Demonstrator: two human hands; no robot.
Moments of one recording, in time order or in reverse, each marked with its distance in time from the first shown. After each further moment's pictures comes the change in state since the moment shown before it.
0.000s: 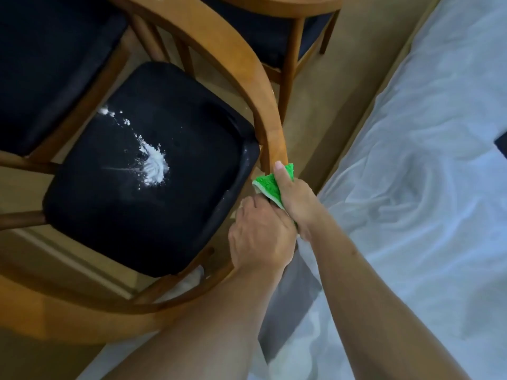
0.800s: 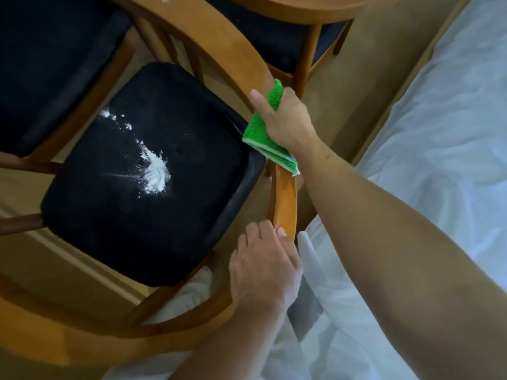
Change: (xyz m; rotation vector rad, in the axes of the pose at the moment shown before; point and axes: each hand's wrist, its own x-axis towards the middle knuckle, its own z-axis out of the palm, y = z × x) left_hand 0.002 0.001 0.008 0.117 0.138 0.050; right_hand 0.099 -0.130 0.000 -0.474 0.208 -0.390
